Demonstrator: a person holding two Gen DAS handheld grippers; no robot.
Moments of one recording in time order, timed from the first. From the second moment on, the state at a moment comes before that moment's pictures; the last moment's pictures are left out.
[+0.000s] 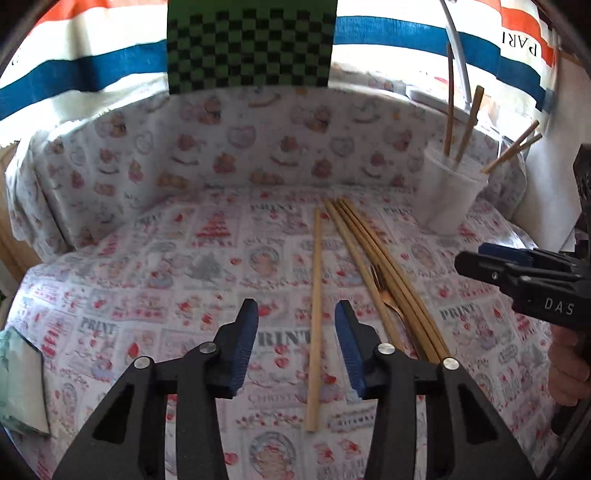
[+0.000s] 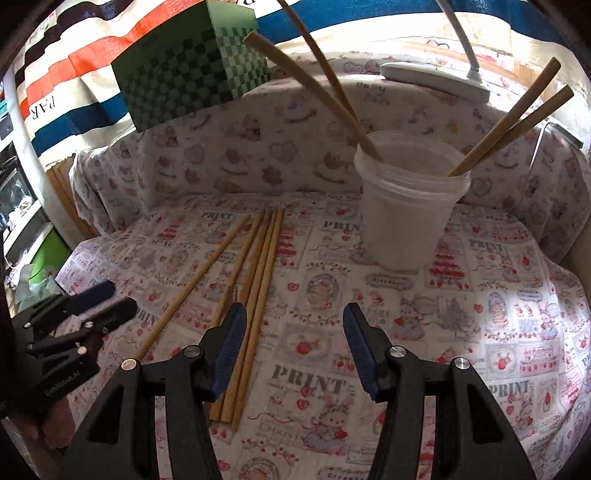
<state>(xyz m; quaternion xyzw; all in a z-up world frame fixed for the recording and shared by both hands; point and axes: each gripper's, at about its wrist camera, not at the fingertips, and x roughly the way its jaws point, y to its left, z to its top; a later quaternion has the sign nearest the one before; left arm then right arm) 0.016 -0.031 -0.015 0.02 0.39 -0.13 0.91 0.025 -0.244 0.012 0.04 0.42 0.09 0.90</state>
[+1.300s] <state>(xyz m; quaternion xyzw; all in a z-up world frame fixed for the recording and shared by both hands) -0.026 -0.009 0.033 -0.04 0.22 -0.11 0.97 0.036 -0.228 -0.023 0.05 0.51 0.12 0.85</state>
